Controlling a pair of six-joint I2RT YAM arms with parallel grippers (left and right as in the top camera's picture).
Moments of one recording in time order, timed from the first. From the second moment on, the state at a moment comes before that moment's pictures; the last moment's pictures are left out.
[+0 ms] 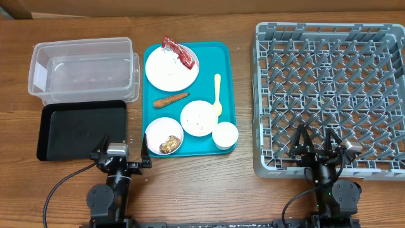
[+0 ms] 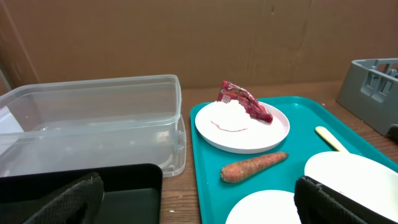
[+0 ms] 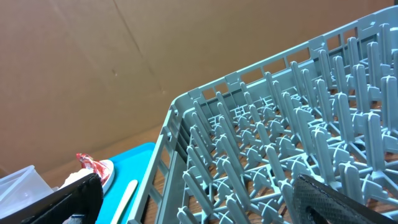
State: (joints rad) left arm 0.06 0.02 0.01 -0.07 0.11 0.02; right arm 0.01 0.01 0.02 -0.03 -0.02 0.44
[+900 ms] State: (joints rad) left arm 0.06 0.04 0.15 0.07 0.17 0.00; right arm 0.01 0.02 0.22 -0.08 -0.20 0.36
